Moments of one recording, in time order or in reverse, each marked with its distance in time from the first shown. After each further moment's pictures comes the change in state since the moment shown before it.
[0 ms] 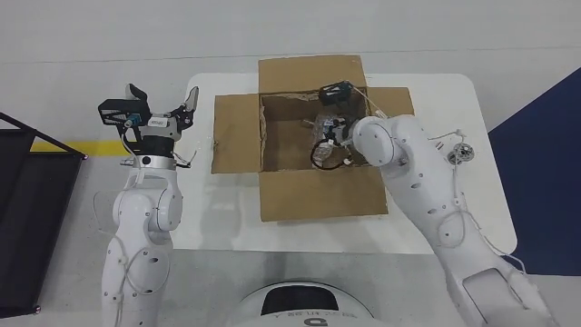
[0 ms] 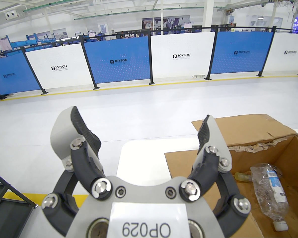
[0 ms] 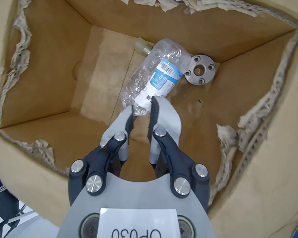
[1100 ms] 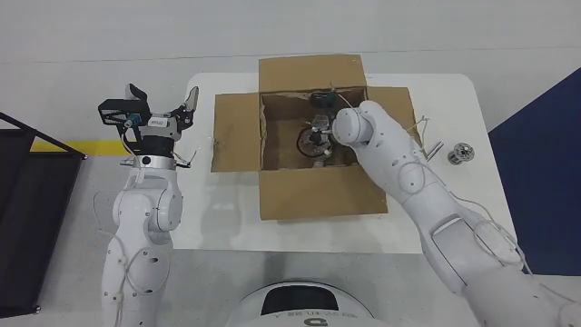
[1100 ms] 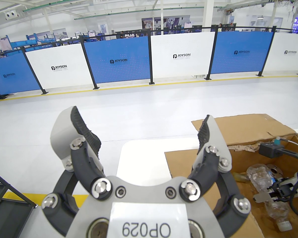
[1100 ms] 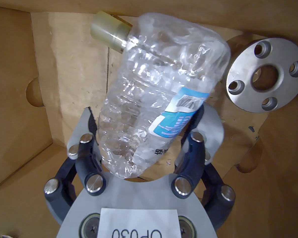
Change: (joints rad) left arm 0.000 0.000 0.000 0.000 0.000 0.000 0.000; right arm 0.250 -0.138 -0.179 0.656 0.291 0.014 -0.179
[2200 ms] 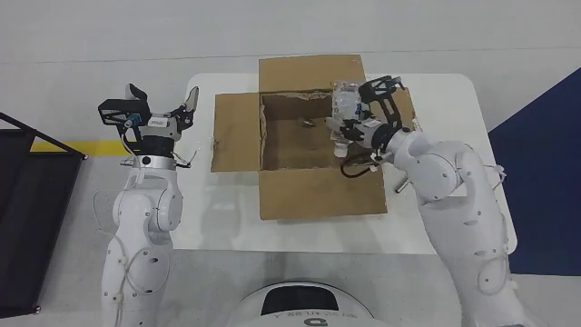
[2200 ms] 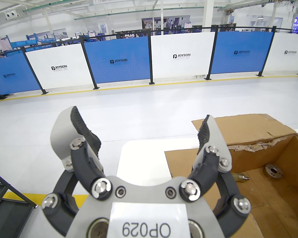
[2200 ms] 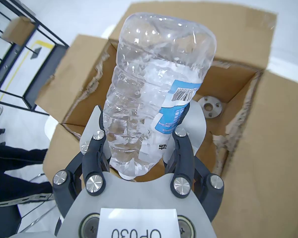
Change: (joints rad) left arm 0.000 0.000 0.000 0.000 0.000 0.000 0.000; right arm -0.651 0.189 0.601 -1.085 -0.070 -0.321 -0.146
